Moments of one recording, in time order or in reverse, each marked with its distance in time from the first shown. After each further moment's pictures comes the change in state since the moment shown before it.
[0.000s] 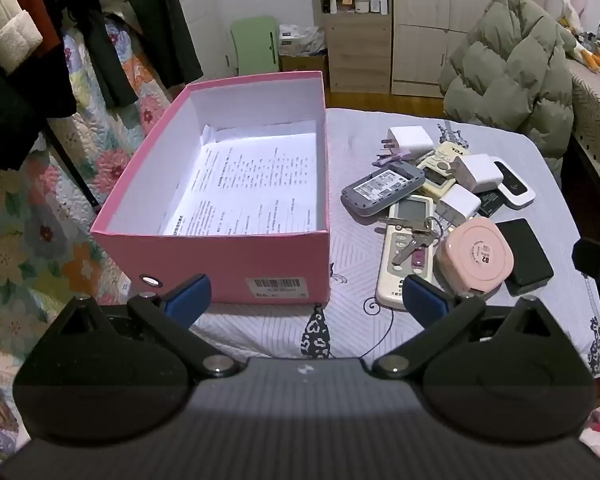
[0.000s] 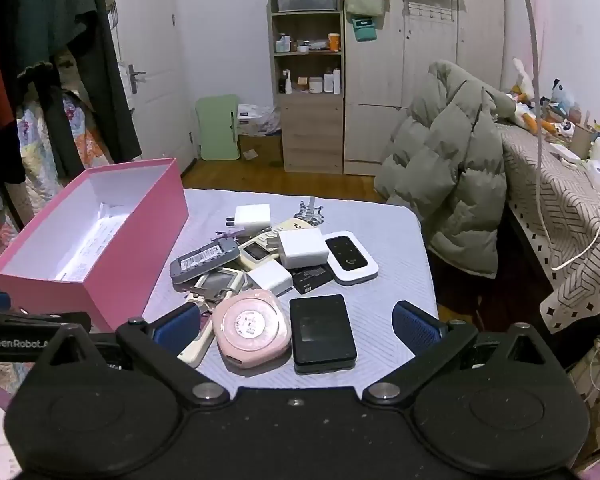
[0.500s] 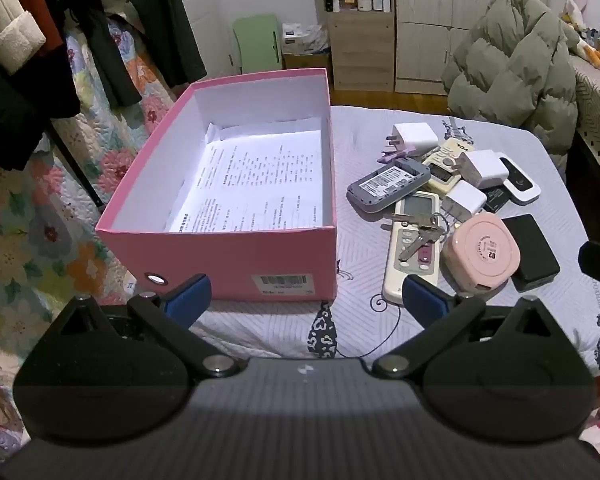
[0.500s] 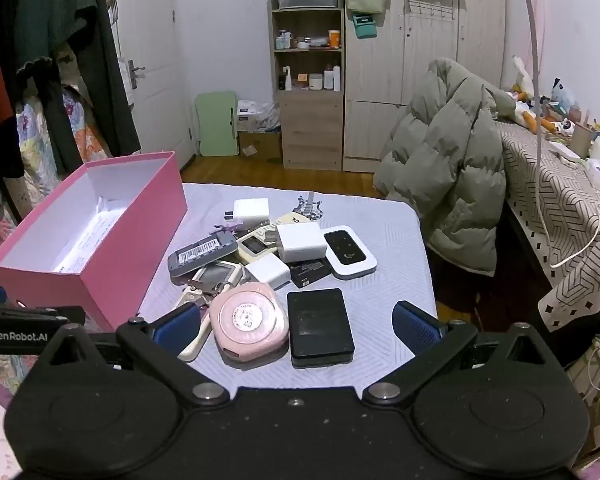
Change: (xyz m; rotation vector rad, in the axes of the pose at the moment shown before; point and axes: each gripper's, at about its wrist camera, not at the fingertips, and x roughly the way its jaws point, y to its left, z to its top) left arm 0.003 -0.001 -0.002 0.012 0.015 0.013; right arm -0.005 -0.013 -0.009 0.005 0.002 0.005
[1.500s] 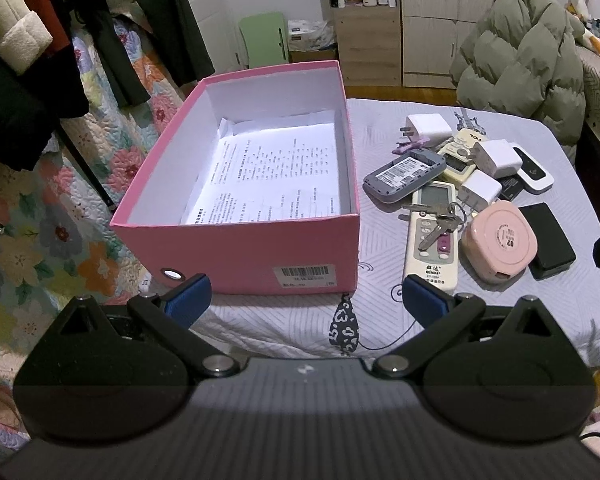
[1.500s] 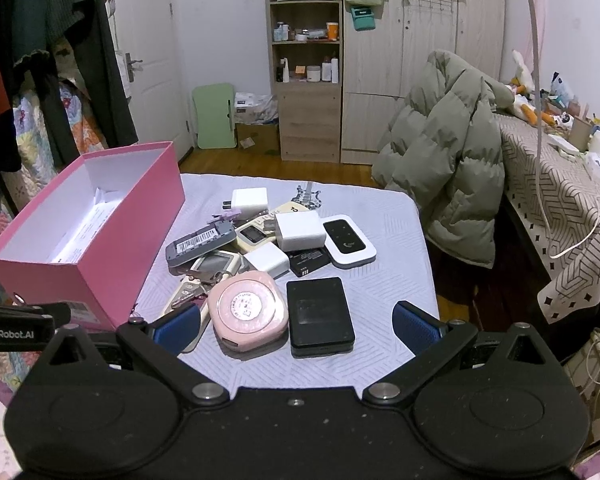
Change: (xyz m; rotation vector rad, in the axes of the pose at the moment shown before) left arm 0.001 0.011 -0.005 0.009 0.010 0.029; right arm 0.007 0.014 0.001 -0.004 0.028 -0.015
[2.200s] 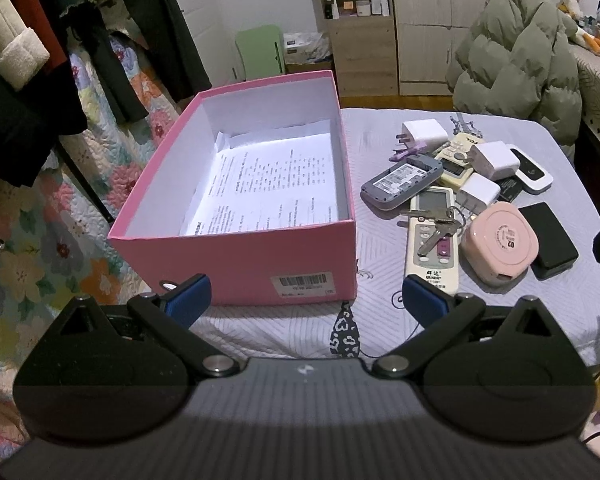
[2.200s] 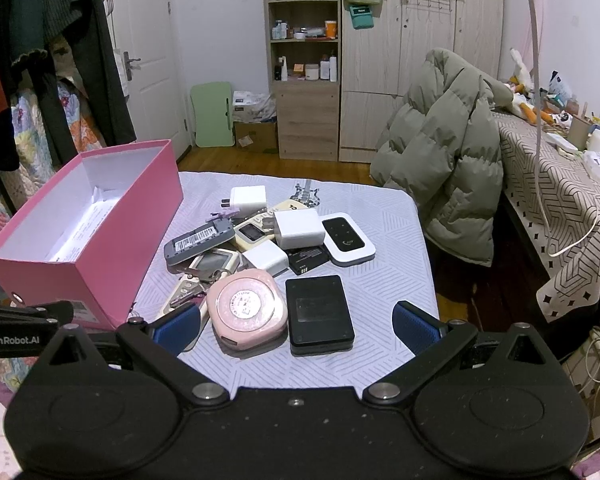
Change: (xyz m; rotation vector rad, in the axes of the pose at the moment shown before) left arm 0.000 -0.004 -0.003 0.035 -0.047 0.007; right arm 0.000 -0.002 0.000 0.004 0.006 -0.003
